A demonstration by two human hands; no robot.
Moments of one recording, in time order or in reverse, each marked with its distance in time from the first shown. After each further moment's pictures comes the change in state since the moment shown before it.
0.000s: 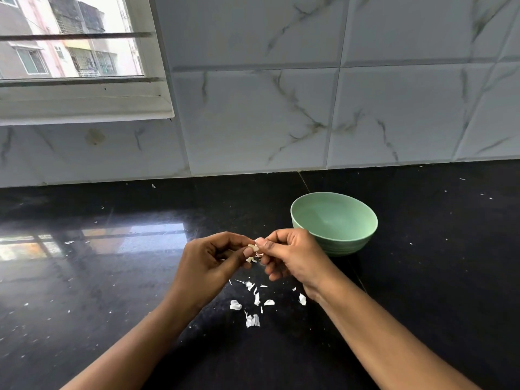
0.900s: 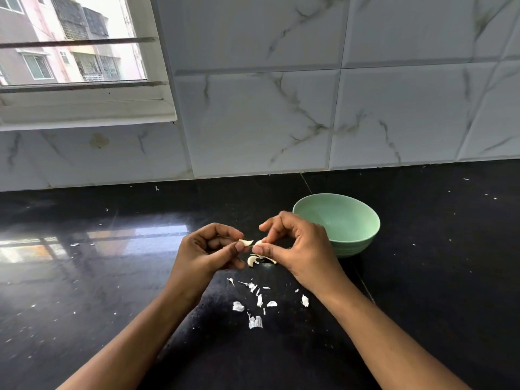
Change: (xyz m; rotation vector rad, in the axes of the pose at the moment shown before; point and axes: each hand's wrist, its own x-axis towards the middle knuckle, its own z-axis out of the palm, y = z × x) left_hand 0.007 0.004 -0.006 -0.389 0.070 -0.222; right_hand -0.001 -0.002 -0.007 -0.424 0.172 -0.492
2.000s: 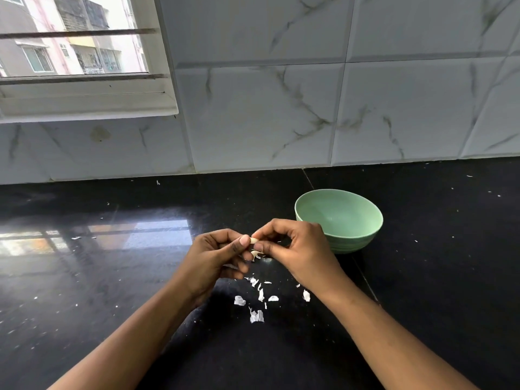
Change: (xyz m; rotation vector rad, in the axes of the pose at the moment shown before) left_hand 0.000 -0.004 0.002 -0.008 -0.111 -0.222; right_hand -0.002 0.001 0.005 0.008 -0.088 -0.009
